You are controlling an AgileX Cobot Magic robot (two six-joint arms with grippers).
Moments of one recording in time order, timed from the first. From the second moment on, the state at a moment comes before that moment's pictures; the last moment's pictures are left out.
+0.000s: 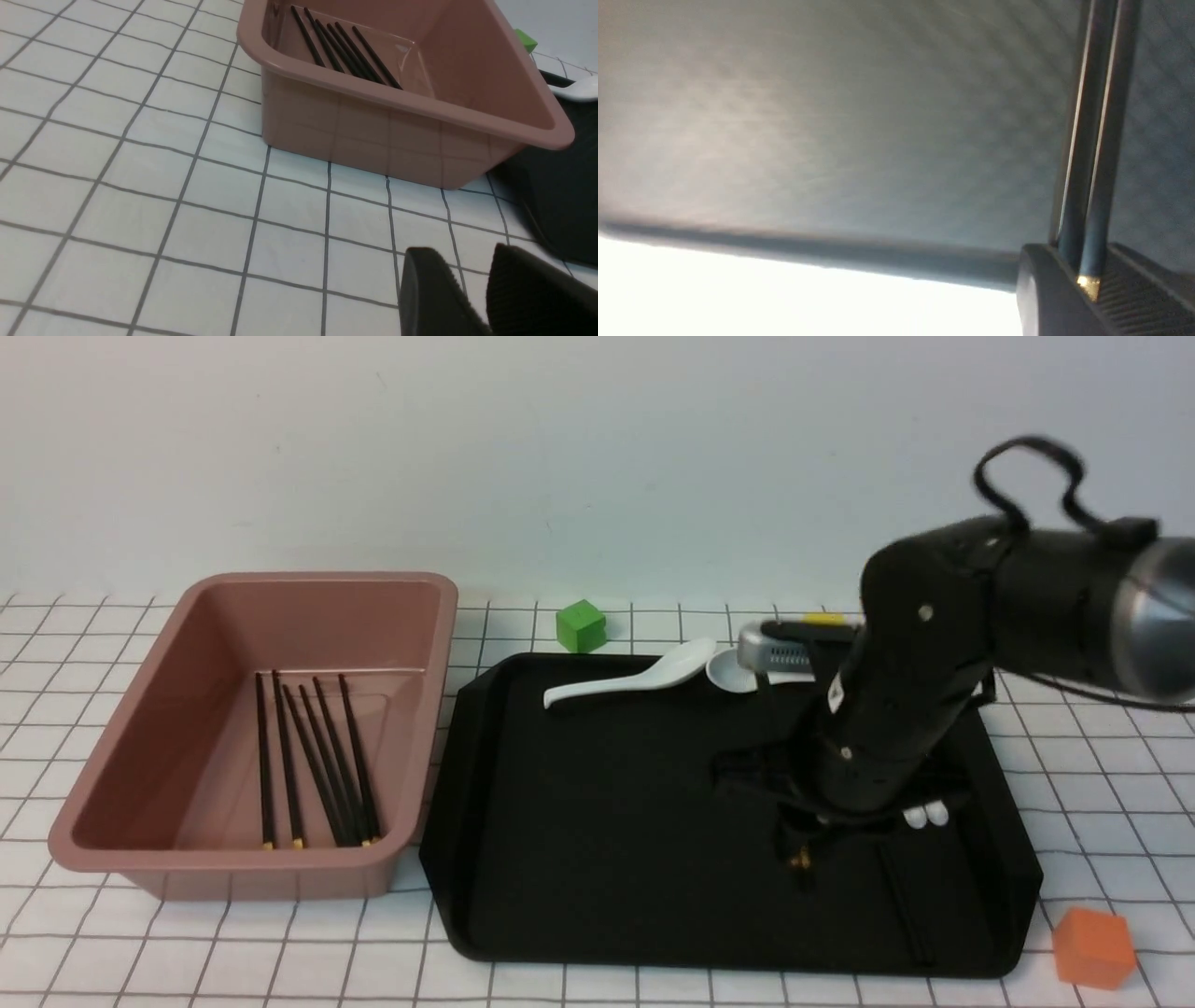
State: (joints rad) right arm 0.50 1.78 -1.34 0.15 0.90 0.45; left arm -0.05 -0.01 0.03 -0.02 0.38 -0.31
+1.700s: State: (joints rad) right arm 0.61 0.74 -1.11 0.01 0.79 0.05; left arm -0.05 -0.01 0.03 -0.02 0.38 -0.31
